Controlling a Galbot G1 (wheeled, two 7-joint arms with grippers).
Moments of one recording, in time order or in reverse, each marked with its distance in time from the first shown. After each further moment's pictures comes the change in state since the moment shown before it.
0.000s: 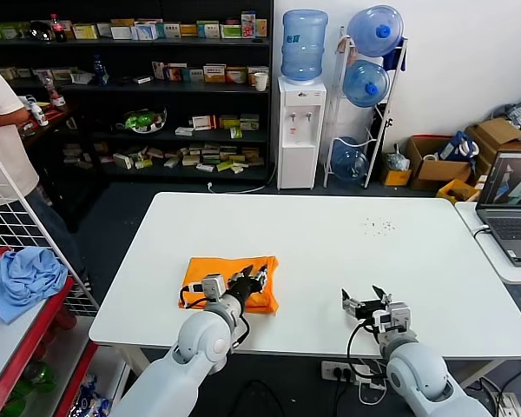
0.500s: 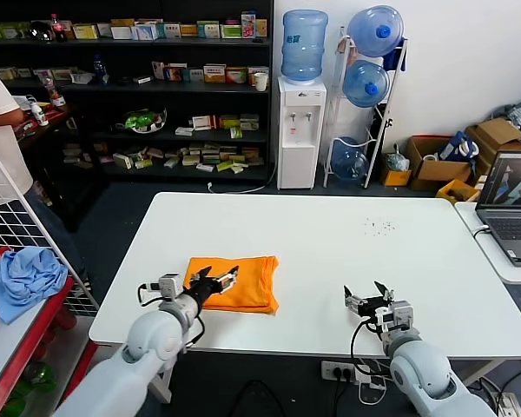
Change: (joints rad) left arm 0.038 0.237 -0.100 -0.024 -0.072 0.044 0.128; right arm 0.004 -0.007 0.010 -0.020 -0.032 0.037 -0.039
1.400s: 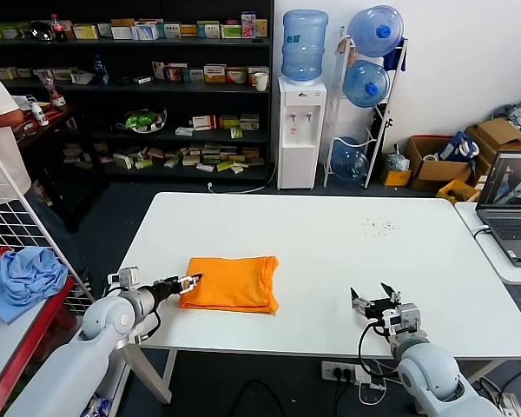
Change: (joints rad) left arm -0.067 0.056 -0.115 0.259 -0.072 0.149 0.247; right arm -0.014 -0.023 0.021 -0.013 -0.006 0.015 -0.017
